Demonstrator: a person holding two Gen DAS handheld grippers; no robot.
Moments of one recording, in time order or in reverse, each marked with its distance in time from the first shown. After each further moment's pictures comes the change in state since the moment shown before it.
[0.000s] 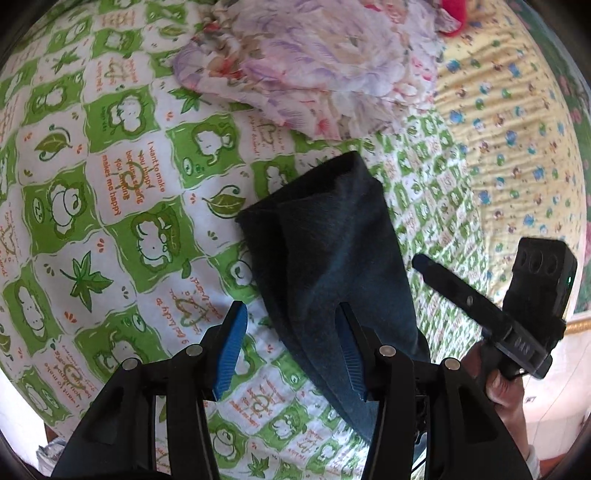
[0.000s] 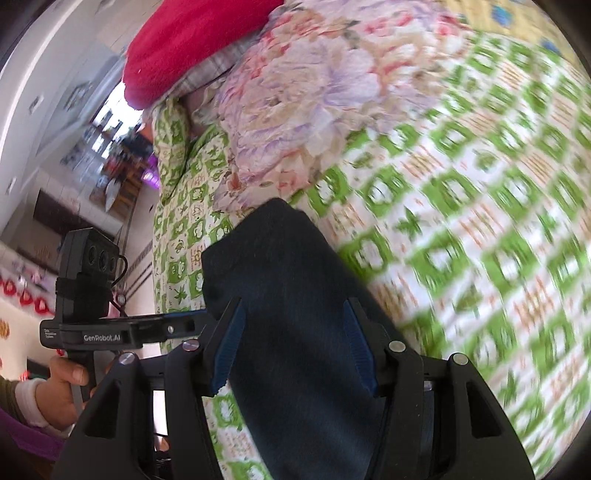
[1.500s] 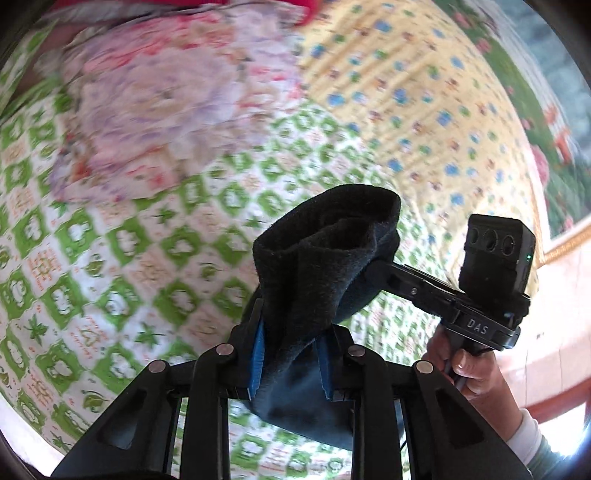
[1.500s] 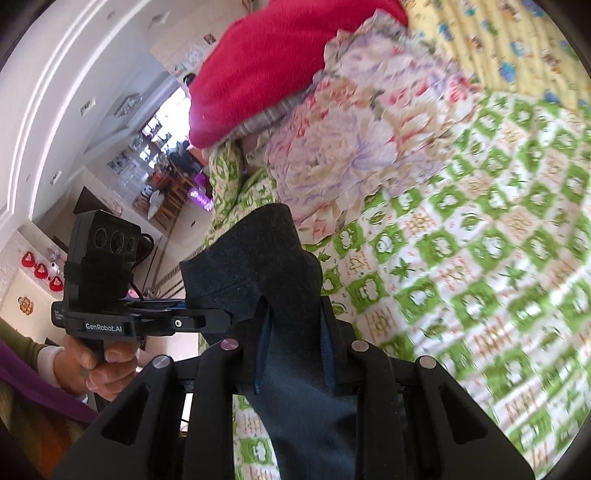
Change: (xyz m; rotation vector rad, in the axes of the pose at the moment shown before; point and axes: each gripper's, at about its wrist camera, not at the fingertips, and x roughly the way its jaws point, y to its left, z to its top) left arm -0.023 -0.142 -0.021 0.339 -0.063 -0.129; right arm -0.114 -0.019 -0.026 -0.068 -0.170 0.142
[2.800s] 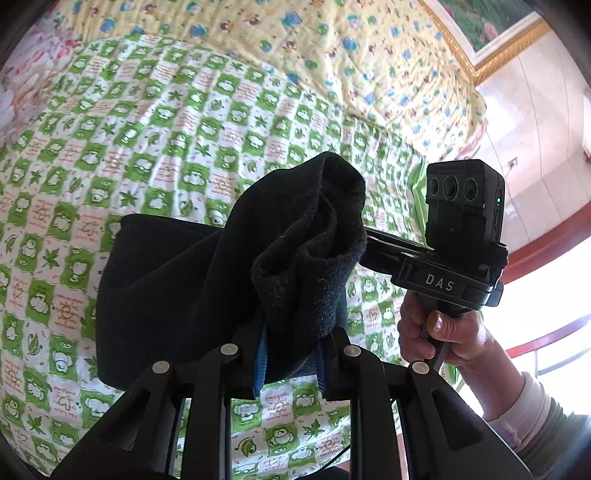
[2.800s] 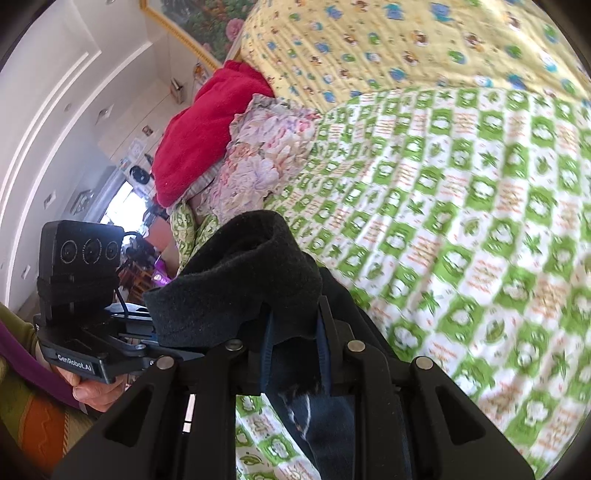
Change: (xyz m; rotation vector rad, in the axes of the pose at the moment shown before) left arm 0.074 -0.183 -0.138 0.481 0.355 -0.128; right arm -0.172 -0.030 -0.203 0.282 -0.304 -0.171
